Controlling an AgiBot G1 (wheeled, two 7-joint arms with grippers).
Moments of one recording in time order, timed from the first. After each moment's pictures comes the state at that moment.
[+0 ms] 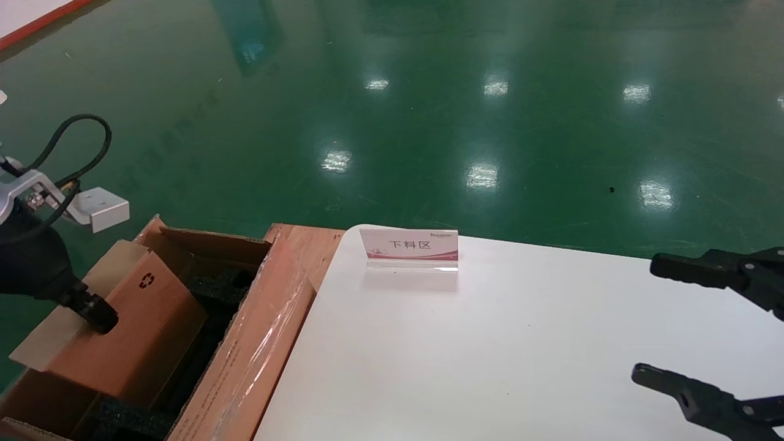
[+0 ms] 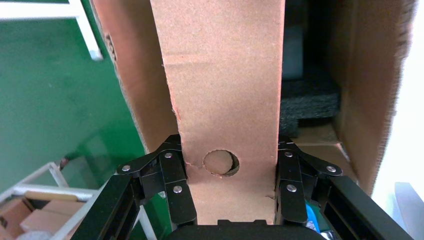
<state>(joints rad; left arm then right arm) -2.77 0.65 2.60 -1.26 1.31 1.37 -1.52 1.08 -0.61 -0.29 1.28 -0.72 -1.49 0.18</state>
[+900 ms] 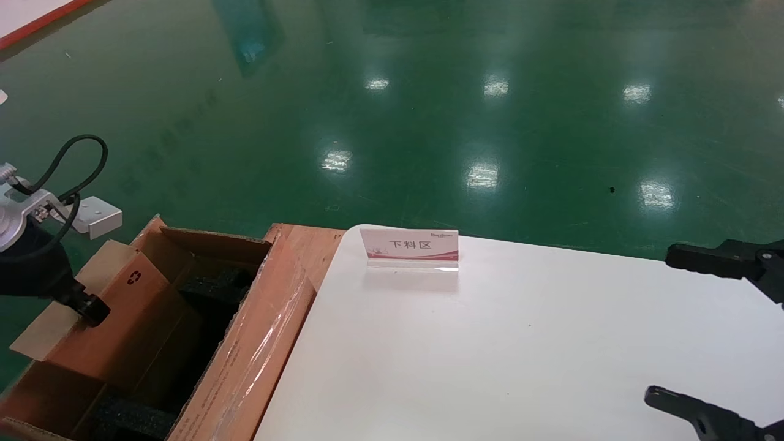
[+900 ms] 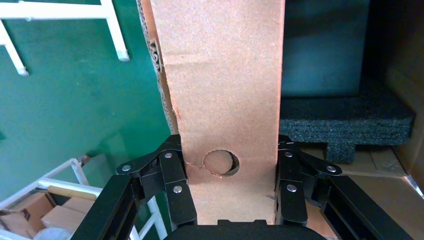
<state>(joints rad) -2.64 0.62 2.62 -1.18 1.40 1.22 -1.49 1.08 -0.61 -0.29 1.28 -0.72 -1.49 0.18</state>
